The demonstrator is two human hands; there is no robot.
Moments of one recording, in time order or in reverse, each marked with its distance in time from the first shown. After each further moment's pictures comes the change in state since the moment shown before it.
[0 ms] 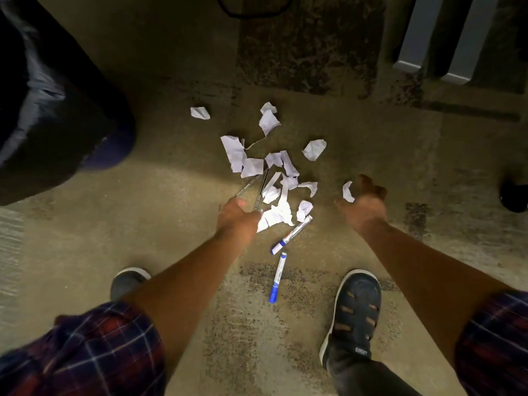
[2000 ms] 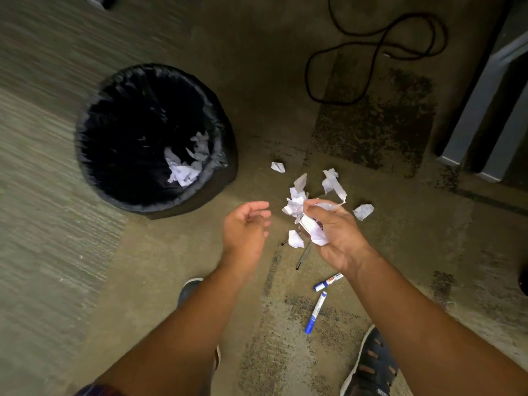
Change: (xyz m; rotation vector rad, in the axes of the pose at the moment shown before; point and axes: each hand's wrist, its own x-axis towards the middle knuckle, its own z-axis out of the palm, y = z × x) left_hand -0.080 0.048 -0.196 -0.599 0.103 0.234; right_hand -0.147 -0.262 -0.052 1.289 -0.608 0.058
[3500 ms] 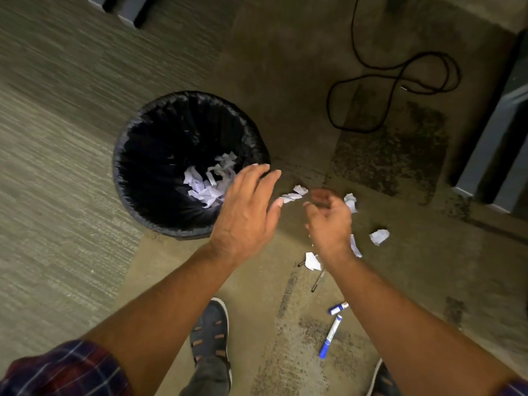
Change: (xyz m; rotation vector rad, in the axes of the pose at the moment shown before) left_hand 0.058 0.075 -0.077 0.903 -0.023 0.963; right_hand 0.025 -0.001 0.105 -0.617 0.331 -0.449
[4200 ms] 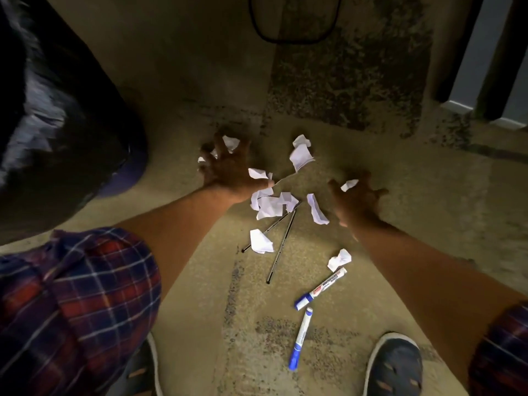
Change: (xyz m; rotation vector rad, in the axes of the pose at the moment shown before) left_hand 0.063 -0.020 0.301 0.300 -0.536 -0.374; right_hand 0.163 0.252 -0.133 -0.546 0.176 0.387
